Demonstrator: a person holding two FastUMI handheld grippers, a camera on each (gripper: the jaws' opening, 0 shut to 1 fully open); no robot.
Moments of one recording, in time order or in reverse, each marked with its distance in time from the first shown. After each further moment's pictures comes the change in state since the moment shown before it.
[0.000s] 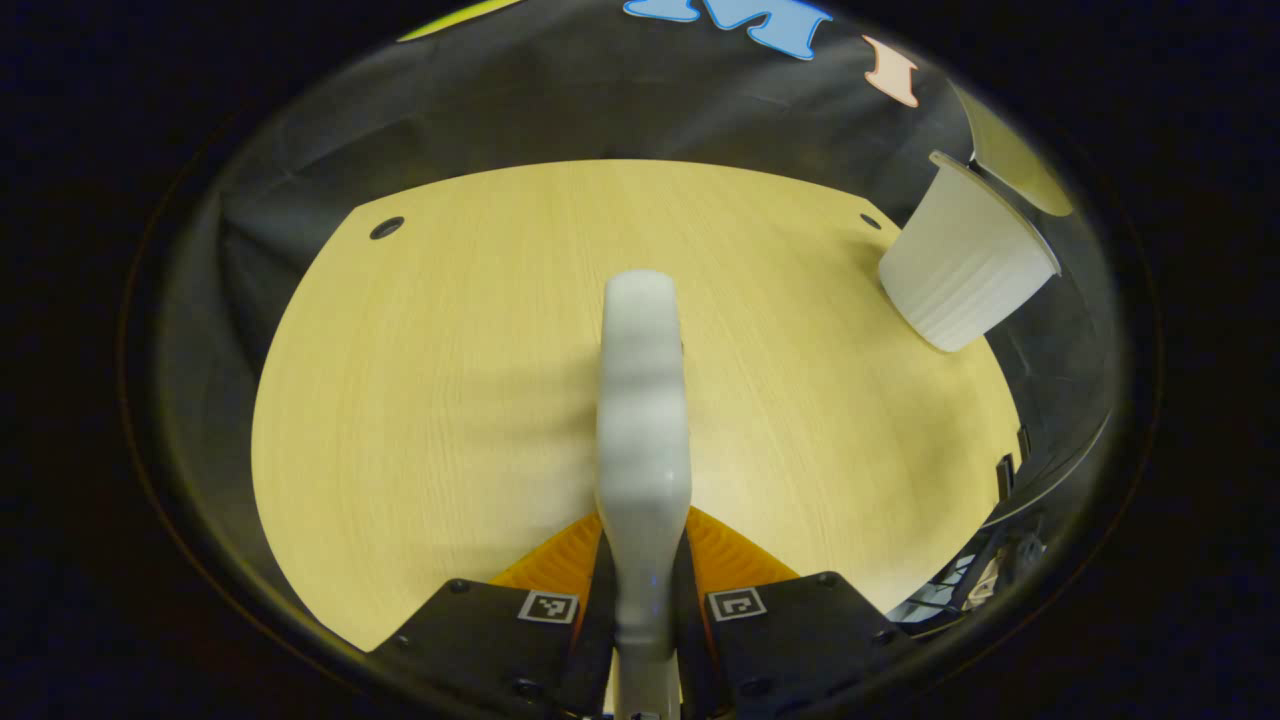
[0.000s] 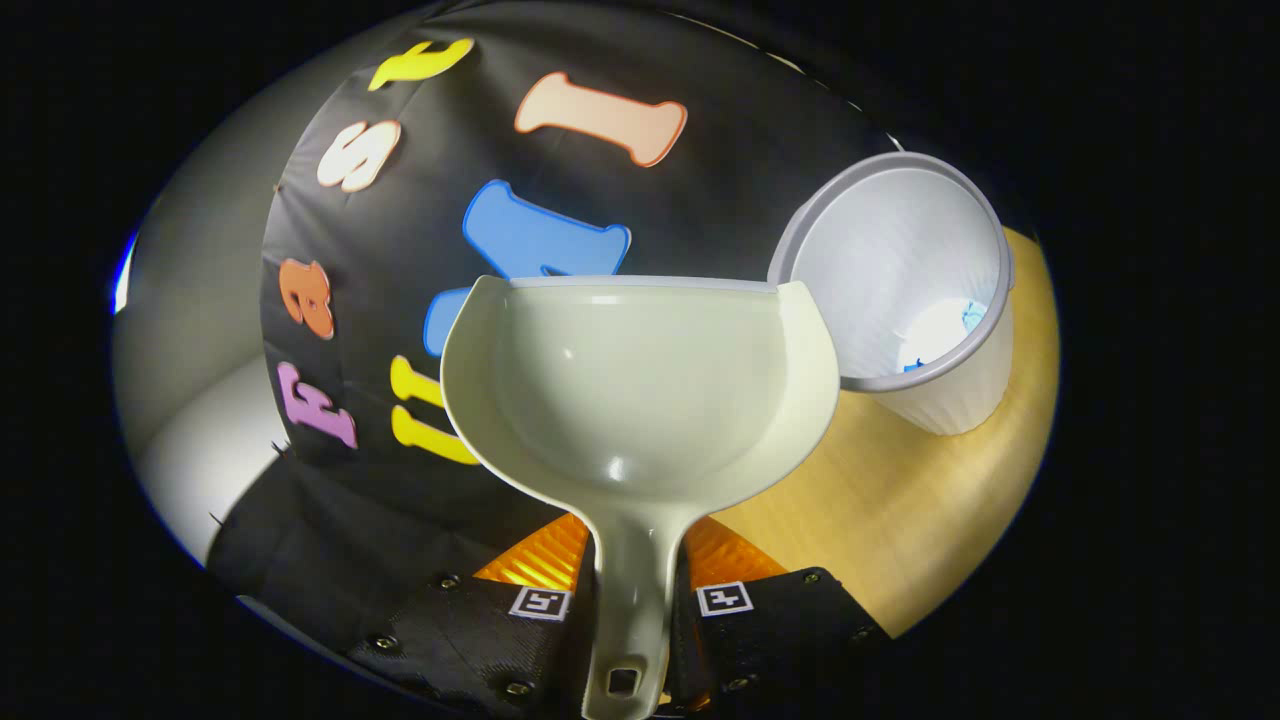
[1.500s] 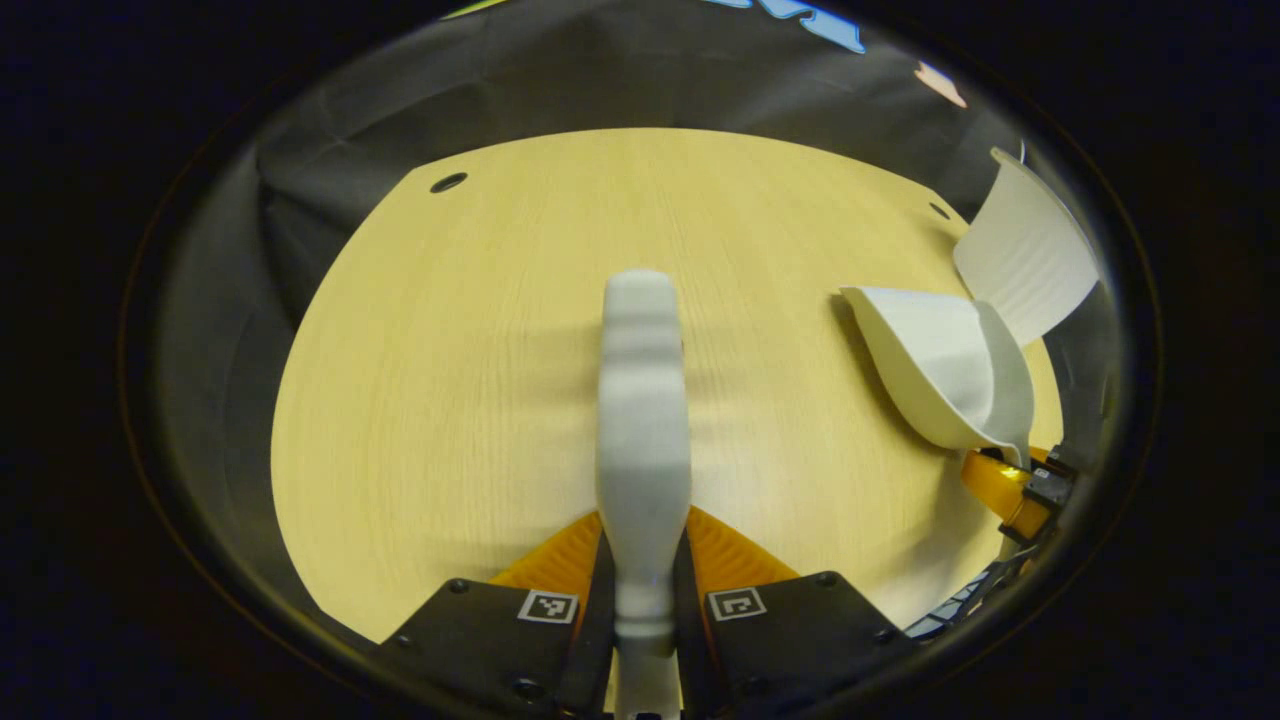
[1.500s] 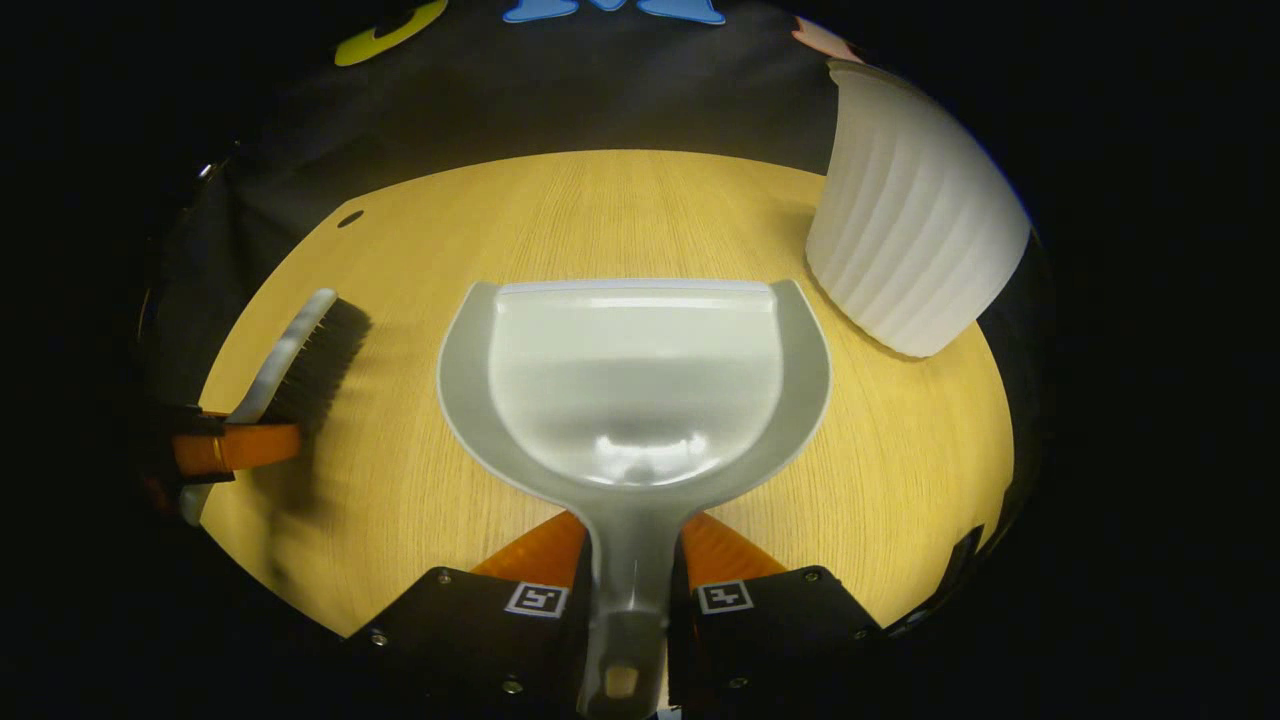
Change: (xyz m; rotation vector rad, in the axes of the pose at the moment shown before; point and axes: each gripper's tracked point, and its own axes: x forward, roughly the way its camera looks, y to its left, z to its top) left arm -0.005 0.032 0.000 -0.065 0.057 0.150; right arm 0.019 -0.257 -0.170 -0.730 0.497 -0.655
